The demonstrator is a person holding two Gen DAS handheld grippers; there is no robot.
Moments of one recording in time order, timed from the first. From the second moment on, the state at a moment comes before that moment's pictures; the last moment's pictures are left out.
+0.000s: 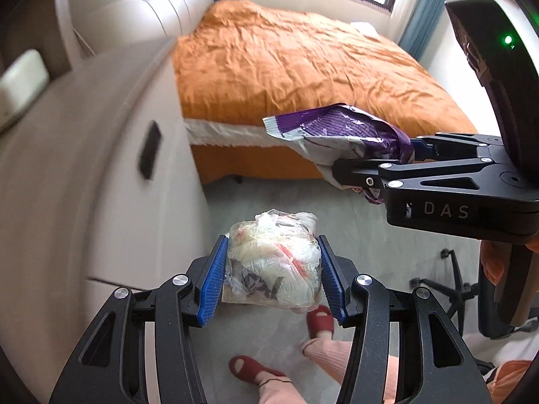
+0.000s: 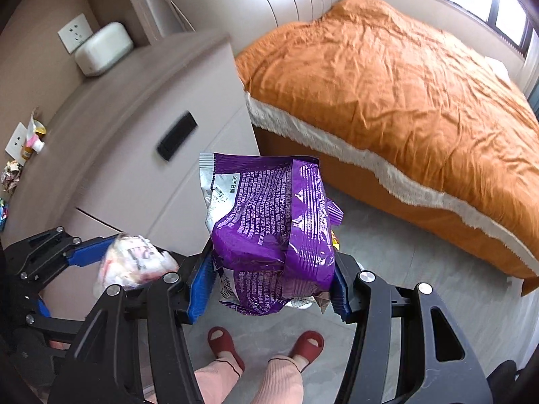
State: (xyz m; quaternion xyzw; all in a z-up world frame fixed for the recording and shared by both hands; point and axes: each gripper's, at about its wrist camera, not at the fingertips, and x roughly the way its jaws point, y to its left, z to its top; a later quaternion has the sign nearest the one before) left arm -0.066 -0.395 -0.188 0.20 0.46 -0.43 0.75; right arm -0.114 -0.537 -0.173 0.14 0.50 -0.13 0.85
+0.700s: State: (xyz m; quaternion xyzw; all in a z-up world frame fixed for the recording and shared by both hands) left arm -0.032 -0.472 -0.436 0.24 0.55 -0.42 0.68; right arm -0.077 -0.599 -0.412 0.17 0.60 -0.09 0.78
